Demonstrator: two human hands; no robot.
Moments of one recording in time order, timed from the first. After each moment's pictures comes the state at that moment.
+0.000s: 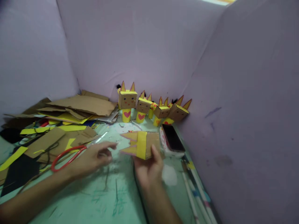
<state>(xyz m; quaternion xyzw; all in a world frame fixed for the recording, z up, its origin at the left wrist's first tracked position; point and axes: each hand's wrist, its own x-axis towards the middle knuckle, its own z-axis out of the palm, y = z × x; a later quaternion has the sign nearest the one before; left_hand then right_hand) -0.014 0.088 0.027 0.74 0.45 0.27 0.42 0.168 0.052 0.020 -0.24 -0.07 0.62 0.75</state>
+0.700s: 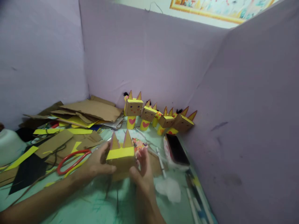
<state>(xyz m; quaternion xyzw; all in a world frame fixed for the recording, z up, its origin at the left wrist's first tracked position) -0.012 0.077 0.030 0.56 0.29 0.43 0.65 0.149 0.035 0.001 -0.34 -0.31 0.56 0.68</state>
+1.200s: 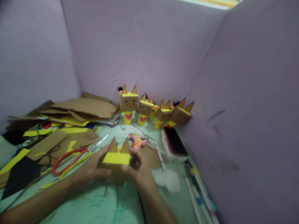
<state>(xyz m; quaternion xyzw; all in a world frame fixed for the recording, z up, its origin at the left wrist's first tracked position) -0.018 0.083 0.007 0.60 0.27 0.36 0.66 0.163 0.047 -0.002 -0.38 -0.43 0.59 0.57</state>
